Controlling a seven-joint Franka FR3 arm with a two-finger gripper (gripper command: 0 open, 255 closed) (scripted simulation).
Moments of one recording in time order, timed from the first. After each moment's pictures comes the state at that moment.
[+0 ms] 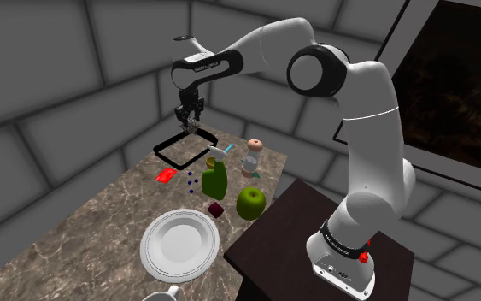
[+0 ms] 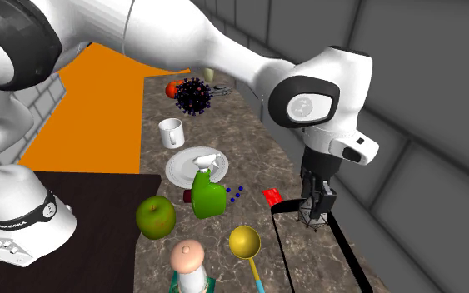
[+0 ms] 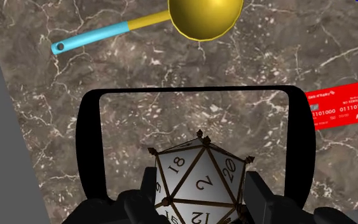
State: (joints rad) arm -0.07 0.65 0.15 -1.42 -0.24 2.04 0.10
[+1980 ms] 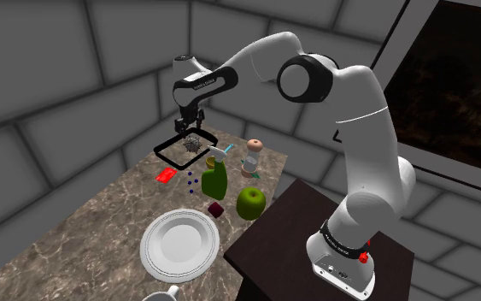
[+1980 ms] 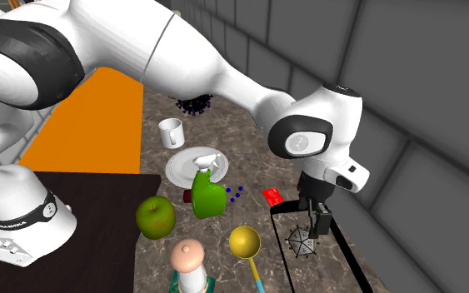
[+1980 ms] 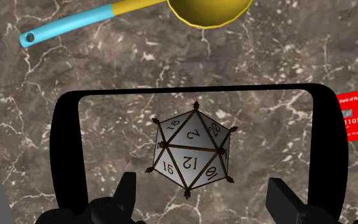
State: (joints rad) arm -0.07 0.75 0.14 -1.43 -0.26 2.14 0.11
